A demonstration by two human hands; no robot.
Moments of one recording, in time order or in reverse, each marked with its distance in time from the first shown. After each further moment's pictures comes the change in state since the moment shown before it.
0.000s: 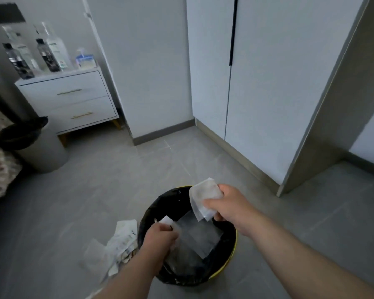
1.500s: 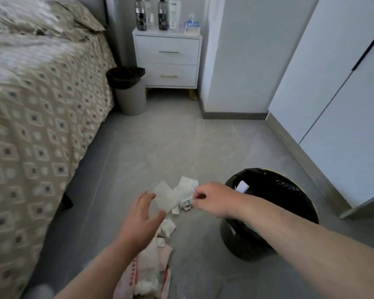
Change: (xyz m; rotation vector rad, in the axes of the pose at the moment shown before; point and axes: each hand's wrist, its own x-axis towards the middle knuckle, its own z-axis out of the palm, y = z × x) left_hand -0.113 -0.105 -0.224 0.357 0.343 0.187; right_hand -0.081 -0.059 0.232 -1.010 -0.607 -0.387
